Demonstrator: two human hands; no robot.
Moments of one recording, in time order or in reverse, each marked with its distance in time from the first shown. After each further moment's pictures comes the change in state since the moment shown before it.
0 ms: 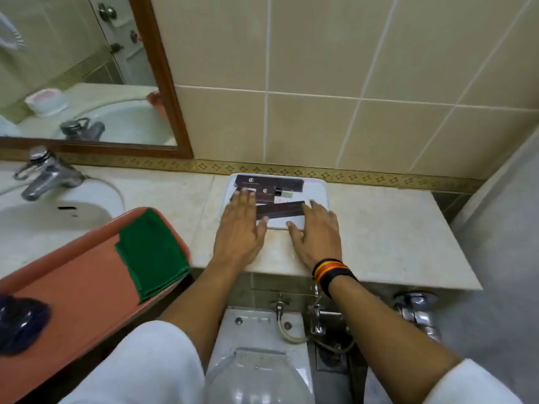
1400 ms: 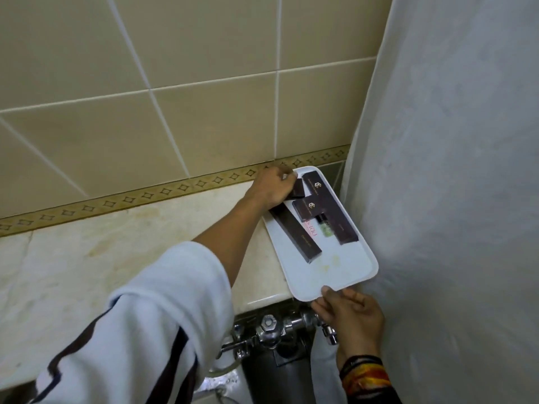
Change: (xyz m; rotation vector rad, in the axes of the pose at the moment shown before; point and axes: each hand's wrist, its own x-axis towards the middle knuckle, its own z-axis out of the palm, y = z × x) left_hand 0.194 0.335 0.135 -0.452 -0.429 0.203; right_hand -0.104 0.254 -0.045 1.477 0.520 1.248
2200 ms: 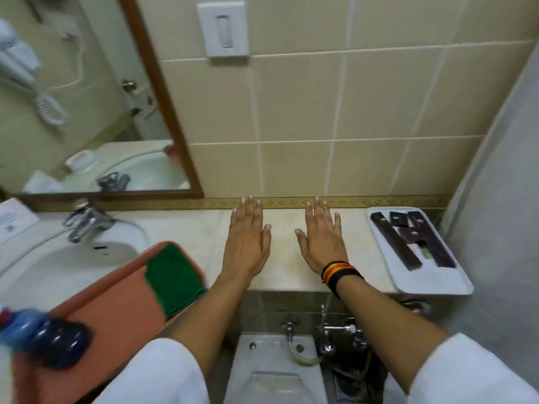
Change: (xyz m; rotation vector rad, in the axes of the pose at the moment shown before) left_hand -0.331 -0.150 -0.177 0.526 0.583 -0.045; right_hand -0.167 0.030 0.193 -1.445 -0.528 -1.421
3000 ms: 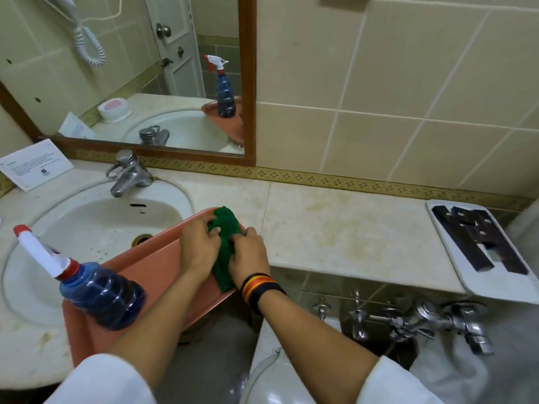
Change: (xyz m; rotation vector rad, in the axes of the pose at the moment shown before) left_hand -0.078 -0.222 -0.046 -0.381 0.106 -0.608; right_hand -0.043 -0.298 0.082 0.360 -0.339 -0.062
